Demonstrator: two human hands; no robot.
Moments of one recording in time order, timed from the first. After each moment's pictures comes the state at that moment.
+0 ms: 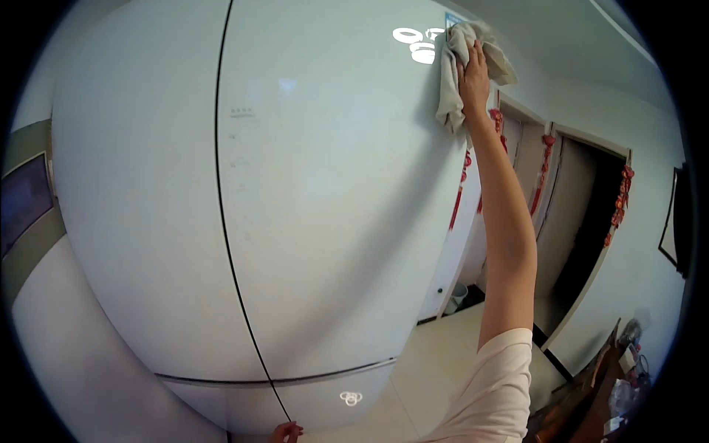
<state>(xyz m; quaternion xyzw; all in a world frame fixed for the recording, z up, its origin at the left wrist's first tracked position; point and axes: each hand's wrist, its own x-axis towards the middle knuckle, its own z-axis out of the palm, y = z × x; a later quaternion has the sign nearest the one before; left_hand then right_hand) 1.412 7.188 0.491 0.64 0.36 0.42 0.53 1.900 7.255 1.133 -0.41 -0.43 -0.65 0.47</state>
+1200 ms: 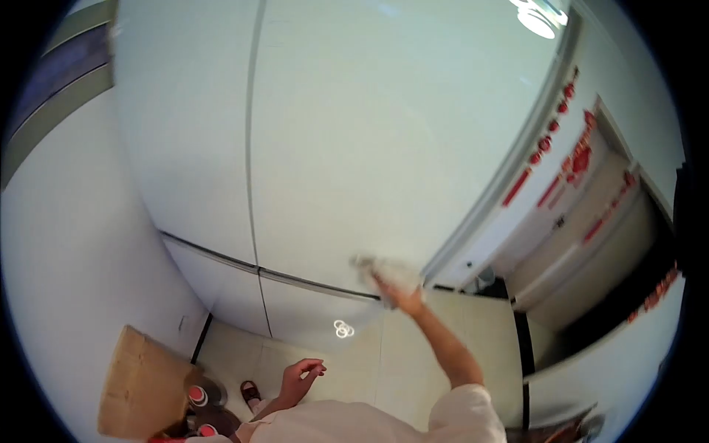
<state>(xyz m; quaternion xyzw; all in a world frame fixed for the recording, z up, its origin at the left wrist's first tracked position) 1.550 7.067 0.461 0.57 0.33 0.45 0.60 1.889 7.187 0.556 -0.47 -0.83 -0.08 0.29</state>
